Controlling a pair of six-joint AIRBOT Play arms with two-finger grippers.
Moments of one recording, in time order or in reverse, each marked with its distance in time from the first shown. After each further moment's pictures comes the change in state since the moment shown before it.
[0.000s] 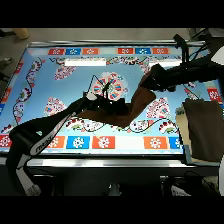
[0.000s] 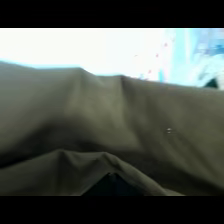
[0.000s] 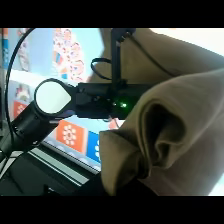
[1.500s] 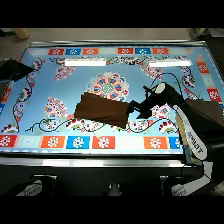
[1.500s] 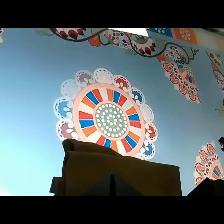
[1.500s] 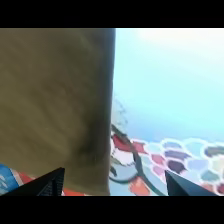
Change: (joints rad) left arm 0.803 0.776 -0.076 0.429 -0.420 0.074; right arm 0.100 -0.403 -0.289 -0.172 -0.268 0.013
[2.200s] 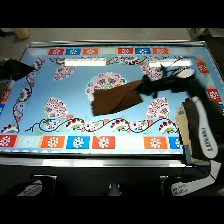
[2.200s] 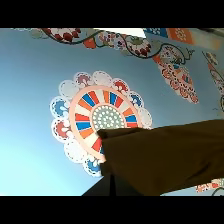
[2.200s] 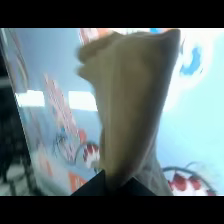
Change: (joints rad) left arm -0.014 0.015 -0.005 0.000 0.011 0.007; right arm -0.241 0.061 0.220 0.343 0.045 -0.109
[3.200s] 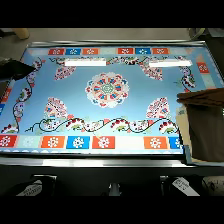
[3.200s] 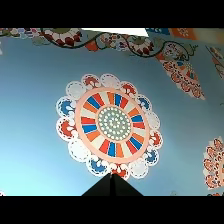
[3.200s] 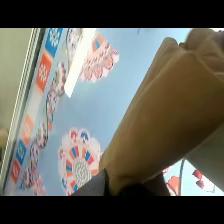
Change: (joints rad) left arm 0.000 -0.010 0.000 0.000 0.011 0.069; right arm -0.937 0.510 0.104 -0.168 0.364 0.301
